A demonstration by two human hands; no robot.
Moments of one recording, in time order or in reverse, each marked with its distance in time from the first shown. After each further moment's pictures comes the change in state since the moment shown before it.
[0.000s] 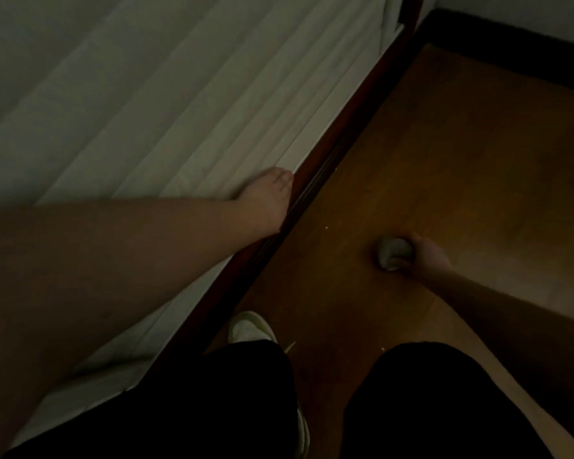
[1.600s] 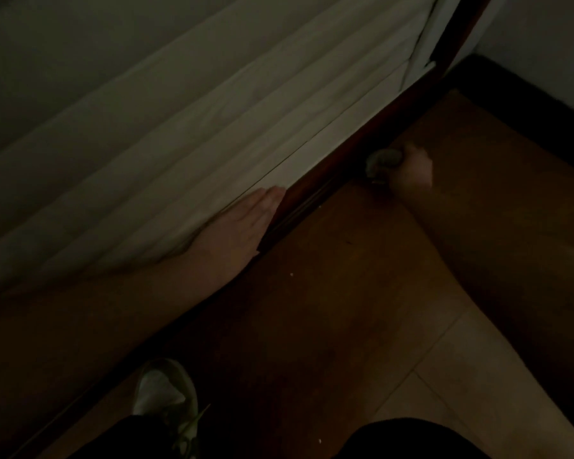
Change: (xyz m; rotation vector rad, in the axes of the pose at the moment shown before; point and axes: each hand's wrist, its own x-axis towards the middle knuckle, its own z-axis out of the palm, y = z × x) left_hand 0.065 0.021 0.028 0.037 0.254 -0.286; right_hand 0.232 -0.093 -0.146 0.118 0.377 -0.081
